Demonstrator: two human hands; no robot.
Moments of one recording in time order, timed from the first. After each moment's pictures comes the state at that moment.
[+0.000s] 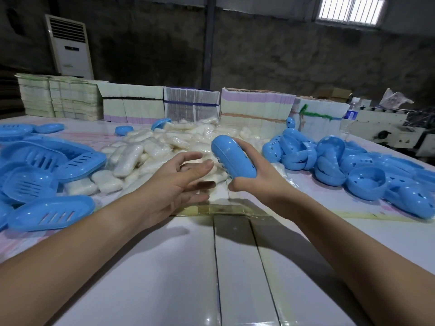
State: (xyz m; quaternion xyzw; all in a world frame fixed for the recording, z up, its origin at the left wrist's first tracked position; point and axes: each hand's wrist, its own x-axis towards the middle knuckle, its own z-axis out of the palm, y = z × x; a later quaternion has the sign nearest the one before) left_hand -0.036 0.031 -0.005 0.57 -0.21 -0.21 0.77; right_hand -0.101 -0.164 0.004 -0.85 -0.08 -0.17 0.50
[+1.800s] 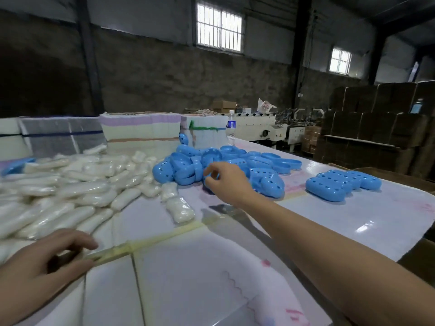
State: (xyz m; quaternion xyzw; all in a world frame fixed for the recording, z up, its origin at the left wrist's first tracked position) left_hand 0.063 0.039 -0.106 0.80 -0.52 0.04 0.30; right_hand -0.164 -0.309 0.015 -0.90 0.22 -0.32 0.17
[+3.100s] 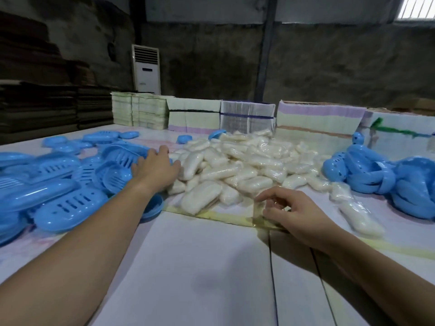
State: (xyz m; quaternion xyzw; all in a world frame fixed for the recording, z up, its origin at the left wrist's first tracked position) left_hand 0.076 0.144 -0.011 0.97 0.01 0.14 0.18; right_hand -0.095 -0.128 -0.017 -0.90 -0.10 -0.14 0.40
